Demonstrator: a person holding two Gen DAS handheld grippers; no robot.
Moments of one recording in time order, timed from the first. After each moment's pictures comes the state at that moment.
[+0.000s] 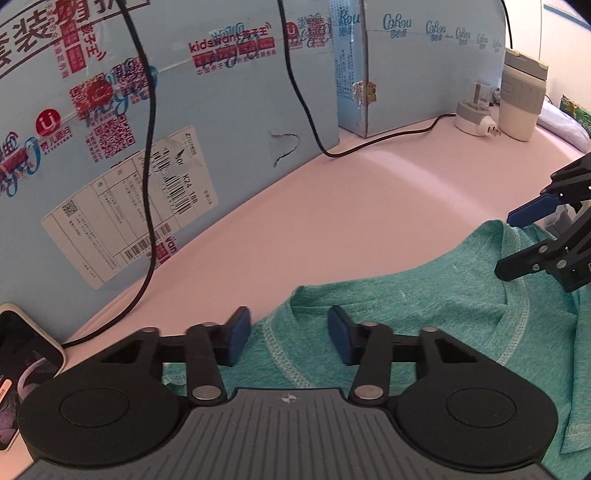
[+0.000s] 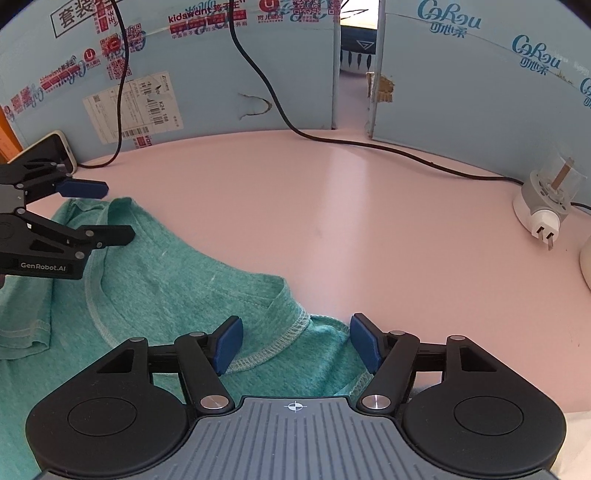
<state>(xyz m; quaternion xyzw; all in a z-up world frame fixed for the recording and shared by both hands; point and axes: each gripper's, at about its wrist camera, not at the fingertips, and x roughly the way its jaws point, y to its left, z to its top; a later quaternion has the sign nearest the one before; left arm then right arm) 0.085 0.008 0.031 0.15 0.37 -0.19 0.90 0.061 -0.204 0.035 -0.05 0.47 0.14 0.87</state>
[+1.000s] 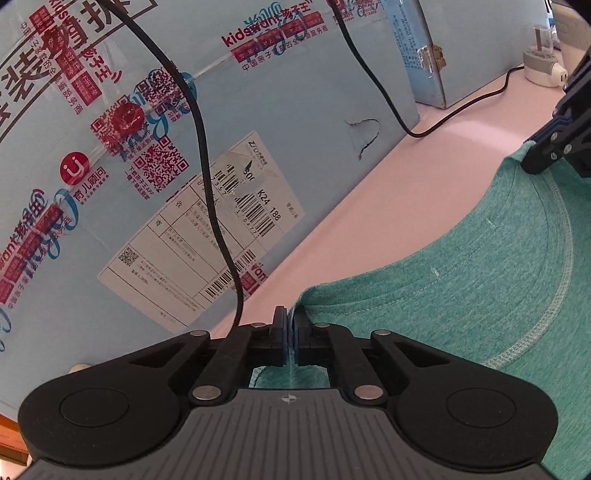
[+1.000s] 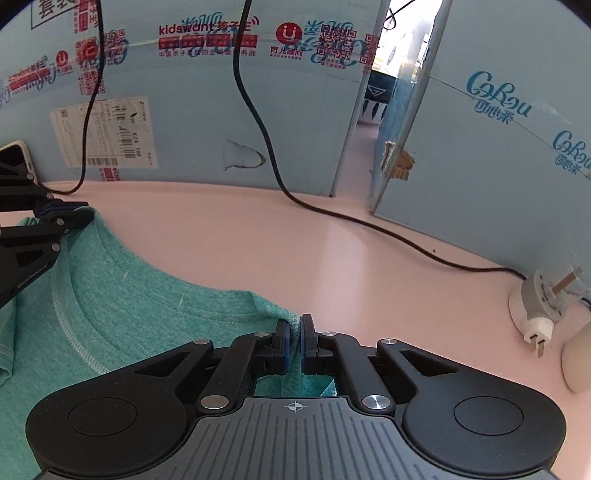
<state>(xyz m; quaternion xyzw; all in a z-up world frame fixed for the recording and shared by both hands) 0.136 0.007 0.020 0.29 0.35 -0.07 0.89 0.125 -0.166 0.044 -0.13 0.43 0.10 0.89</state>
